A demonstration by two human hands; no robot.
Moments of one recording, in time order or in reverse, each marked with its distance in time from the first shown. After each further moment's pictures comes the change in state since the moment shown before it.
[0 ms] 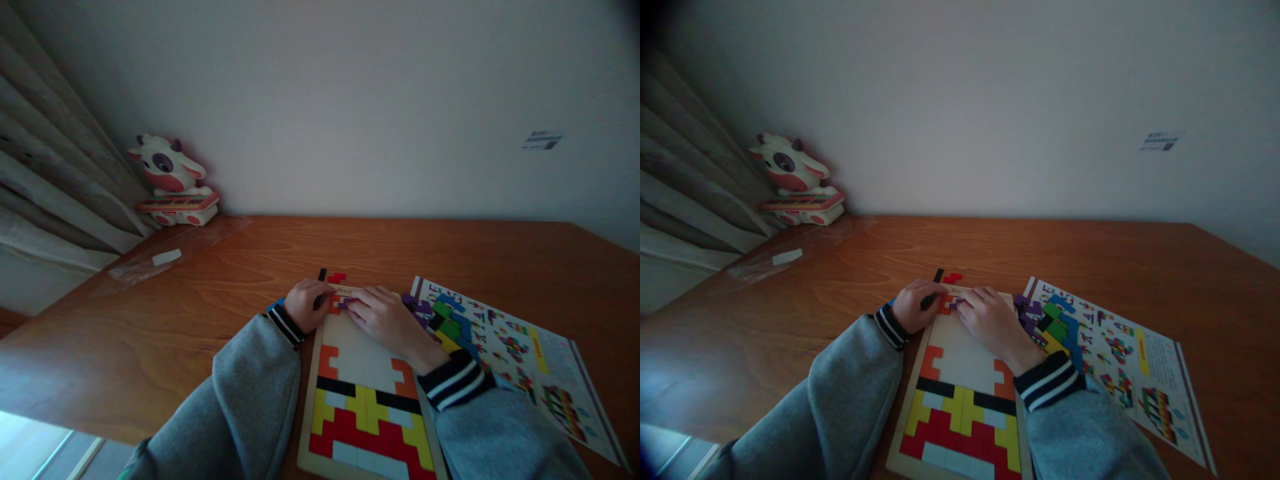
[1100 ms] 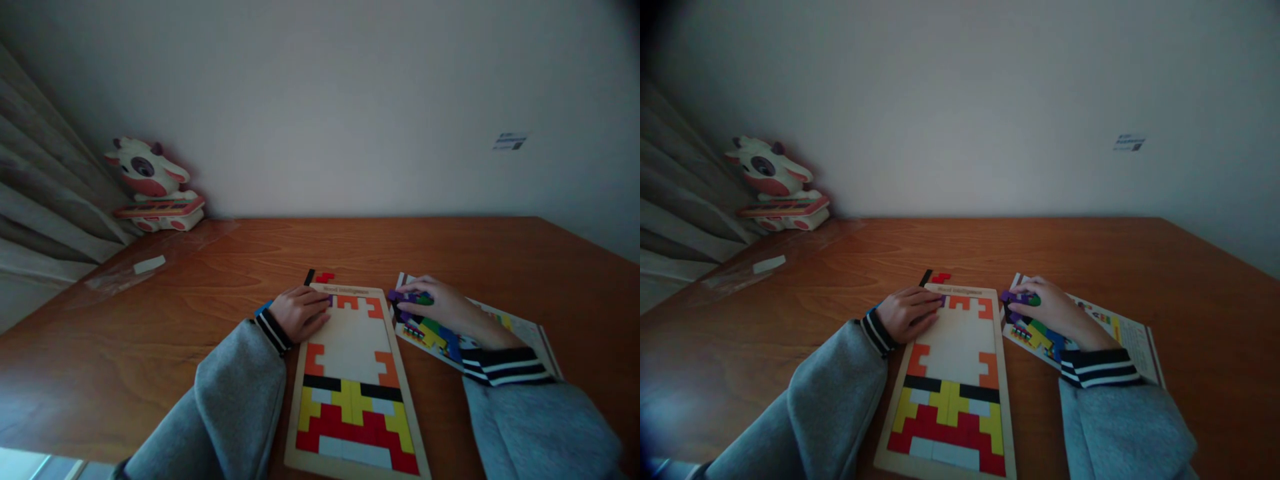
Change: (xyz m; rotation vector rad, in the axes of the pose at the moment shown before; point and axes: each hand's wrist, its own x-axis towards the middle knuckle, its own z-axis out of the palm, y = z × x) left_hand -0.001 0.008 -0.013 0.208 -0.183 0.338; right_hand -0.081 0.107 -0.035 0.430 -0.261 0.704
